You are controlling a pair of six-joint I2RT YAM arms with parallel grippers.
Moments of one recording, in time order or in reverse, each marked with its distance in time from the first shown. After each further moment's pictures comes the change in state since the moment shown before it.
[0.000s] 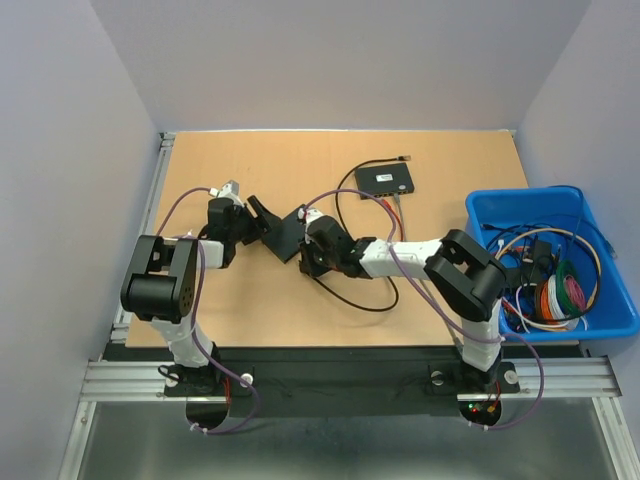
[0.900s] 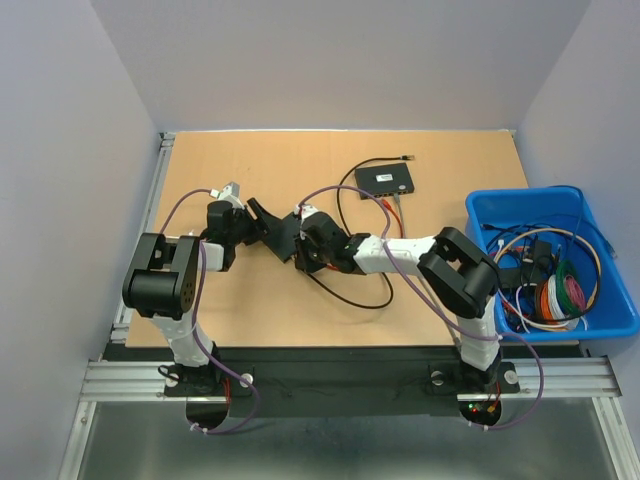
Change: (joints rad) left arm 0.003 0.031 -0.032 0.104 0.047 -0.004; right arm 0.000 0.054 0.079 -0.019 0.036 0.023
